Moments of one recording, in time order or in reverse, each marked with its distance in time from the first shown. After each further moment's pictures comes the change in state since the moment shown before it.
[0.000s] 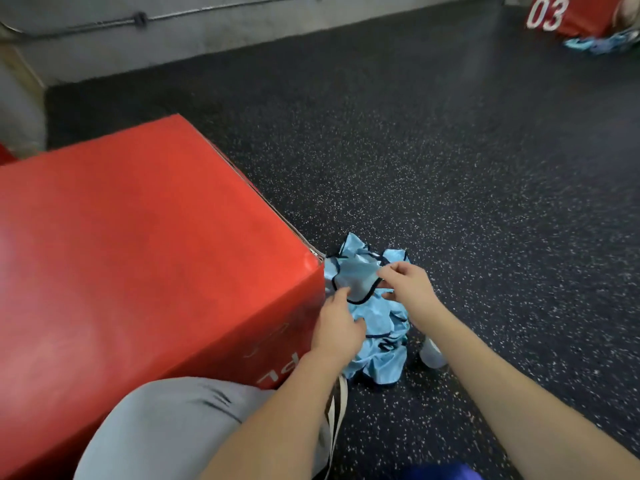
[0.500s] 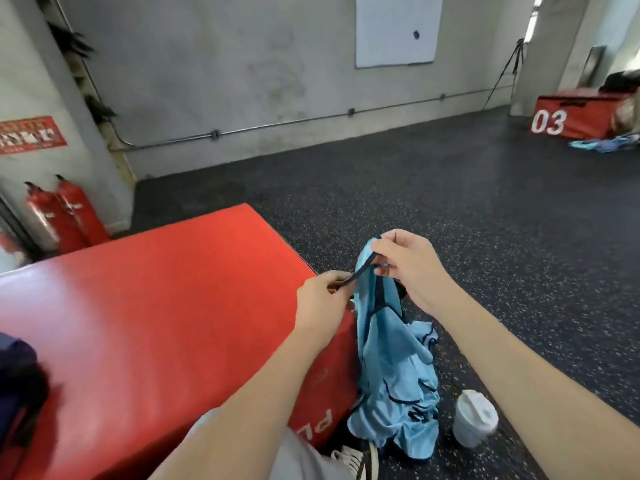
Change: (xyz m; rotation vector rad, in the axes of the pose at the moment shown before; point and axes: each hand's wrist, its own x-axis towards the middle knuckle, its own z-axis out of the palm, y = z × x) left_hand -0.062 0.074 -0.171 -0.411 0.346 0.276; right_hand -0.121 -0.200 0.037 0.170 -0.223 -0.414
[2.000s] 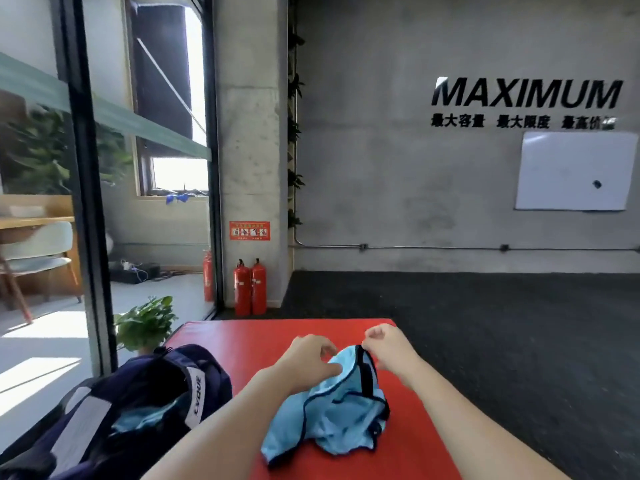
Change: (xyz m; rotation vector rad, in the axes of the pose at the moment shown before) left_hand -0.039 0.033 -0.306 0.704 0.152 -0.111; right_hand 0.050 -0.023 0.280 -0.447 -0.415 -0.090
